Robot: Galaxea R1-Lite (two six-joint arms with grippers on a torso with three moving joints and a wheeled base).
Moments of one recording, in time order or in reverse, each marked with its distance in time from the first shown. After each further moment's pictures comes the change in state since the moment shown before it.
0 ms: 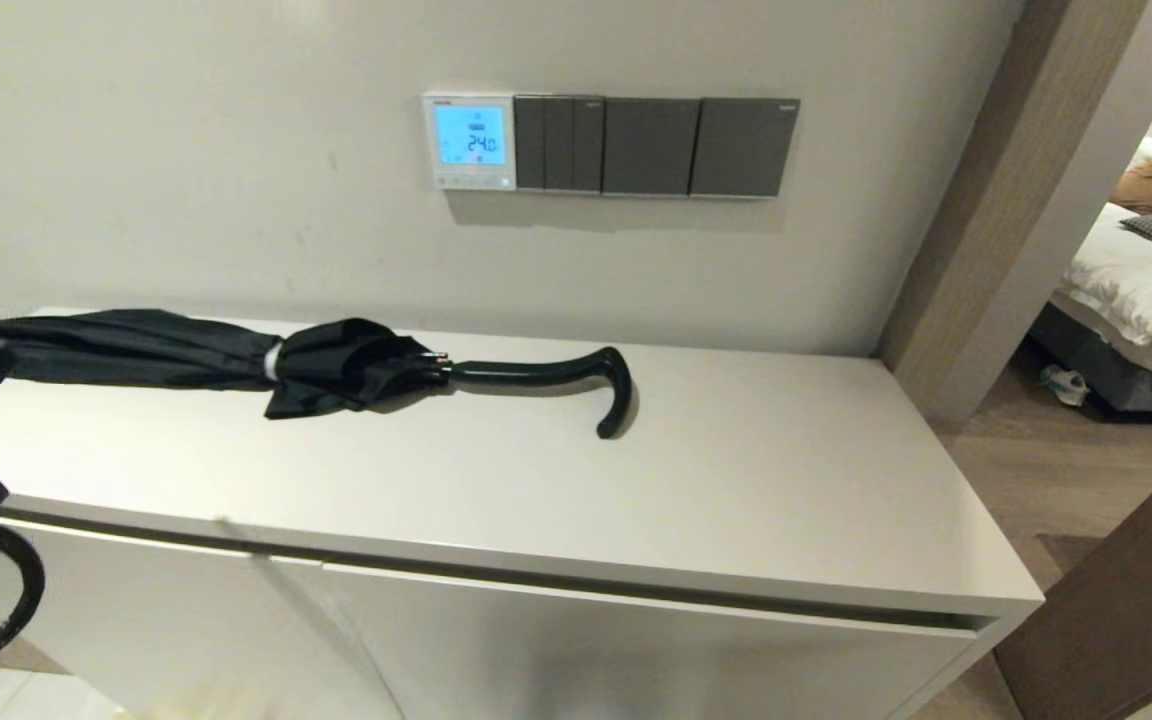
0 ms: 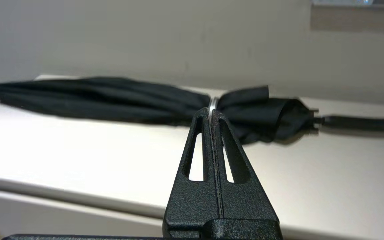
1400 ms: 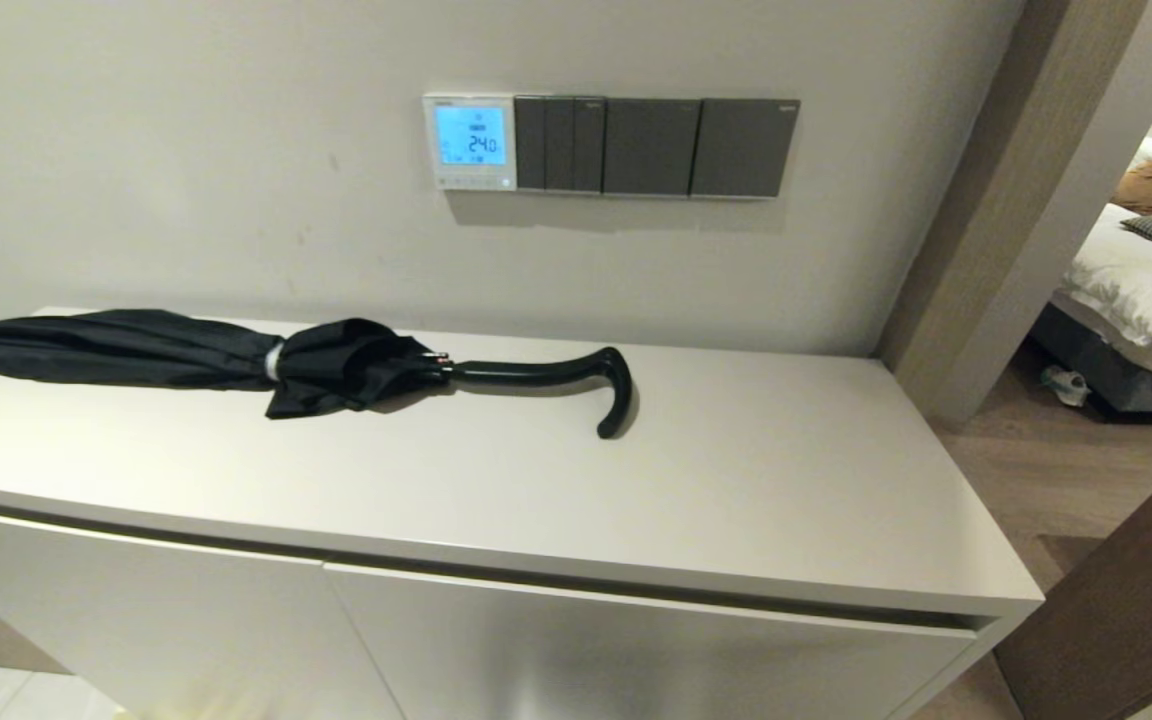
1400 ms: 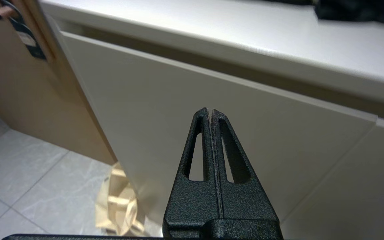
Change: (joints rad) left arm 0.241 -0.599 0.320 0.458 0.056 -0.057; right arm 0.000 0.000 0.000 0.000 0.000 0.000
